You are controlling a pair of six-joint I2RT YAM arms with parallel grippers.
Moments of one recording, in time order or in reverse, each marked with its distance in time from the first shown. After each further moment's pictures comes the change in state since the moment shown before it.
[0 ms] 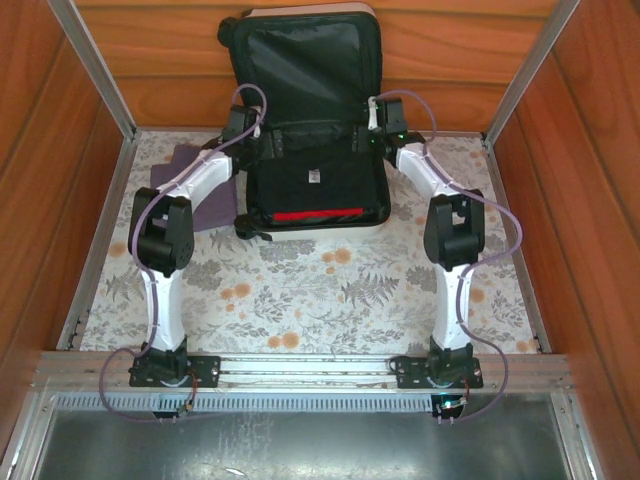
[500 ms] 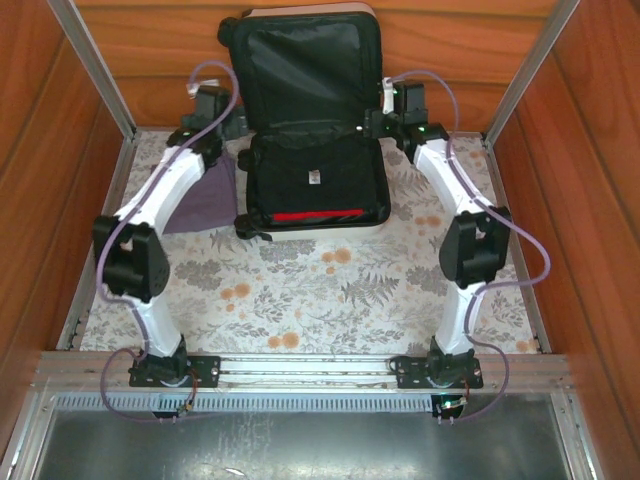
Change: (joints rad) left arm 0.064 -0.309 -0.089 -0.135 -0.442 0.006; right arm -0.010 -0.259 -0.098 -0.047 0.057 -0.084
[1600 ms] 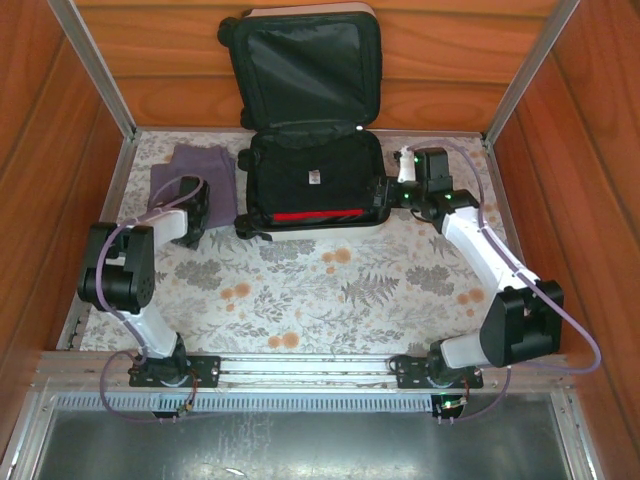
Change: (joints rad) left arm 0.142 -0.052 -0.731 0.139 0.107 -1.027; right arm 0.002 -0.558 -0.730 -0.016 -0.295 0.219
